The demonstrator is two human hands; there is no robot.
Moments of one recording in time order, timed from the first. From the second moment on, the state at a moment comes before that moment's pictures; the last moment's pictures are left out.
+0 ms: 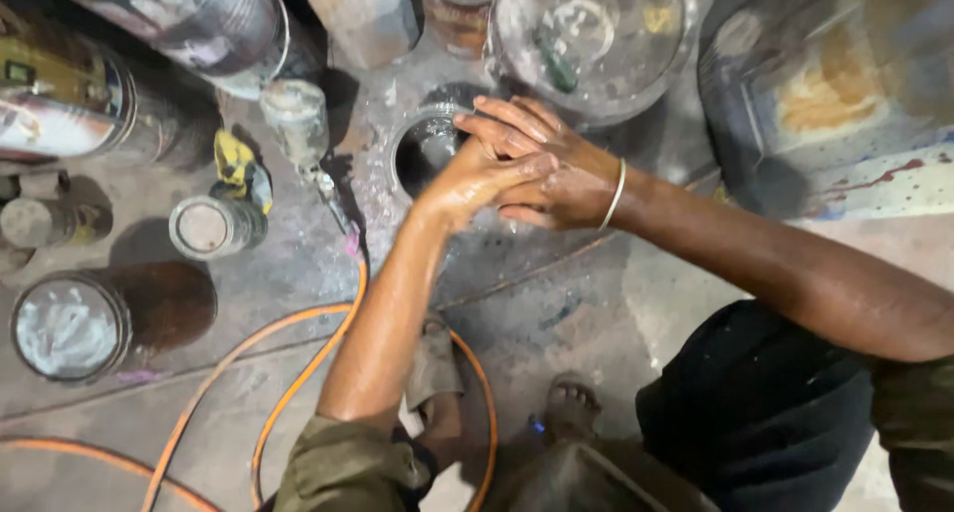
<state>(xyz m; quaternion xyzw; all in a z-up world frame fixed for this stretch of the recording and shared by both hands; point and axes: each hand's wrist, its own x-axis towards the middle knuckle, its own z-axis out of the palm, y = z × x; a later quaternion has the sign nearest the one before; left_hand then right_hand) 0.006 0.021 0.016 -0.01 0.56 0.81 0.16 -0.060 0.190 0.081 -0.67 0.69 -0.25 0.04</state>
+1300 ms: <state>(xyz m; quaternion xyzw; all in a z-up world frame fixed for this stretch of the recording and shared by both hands) 0.002 0.091 -0.003 -0.13 0.55 0.78 -0.27 -0.061 0.125 0.006 -0.20 0.75 -0.62 -0.05</state>
